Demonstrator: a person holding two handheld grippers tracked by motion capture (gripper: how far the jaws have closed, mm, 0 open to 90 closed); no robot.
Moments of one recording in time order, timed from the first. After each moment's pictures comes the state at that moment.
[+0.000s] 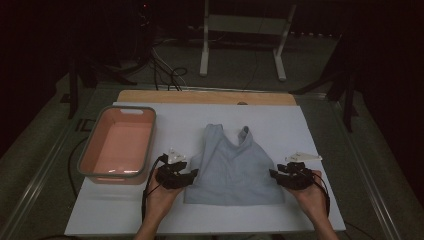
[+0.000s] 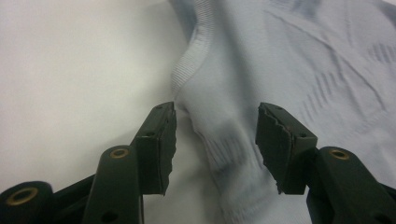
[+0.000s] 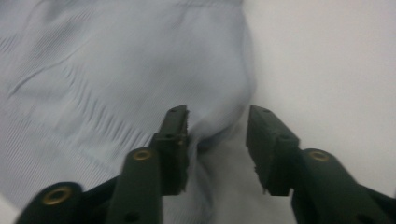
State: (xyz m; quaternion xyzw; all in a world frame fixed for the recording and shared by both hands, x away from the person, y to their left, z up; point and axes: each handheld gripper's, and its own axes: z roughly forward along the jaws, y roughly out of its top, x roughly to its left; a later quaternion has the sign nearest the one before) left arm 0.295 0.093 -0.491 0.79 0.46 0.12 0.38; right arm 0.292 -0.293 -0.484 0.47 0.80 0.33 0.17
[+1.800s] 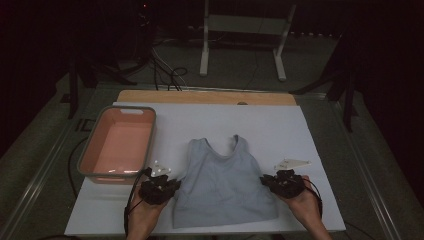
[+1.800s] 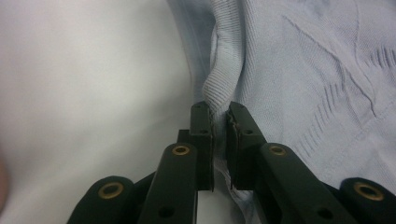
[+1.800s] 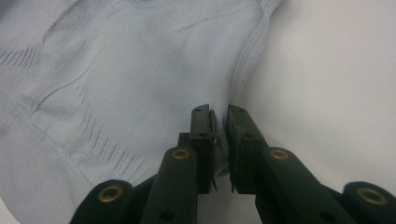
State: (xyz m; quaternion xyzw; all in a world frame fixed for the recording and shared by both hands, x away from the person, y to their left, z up) left arm 0.247 0.130 -0.479 0.80 0.48 0.09 0.35; right arm 0.272 -0.264 -0.483 0.42 0.83 0.35 0.12
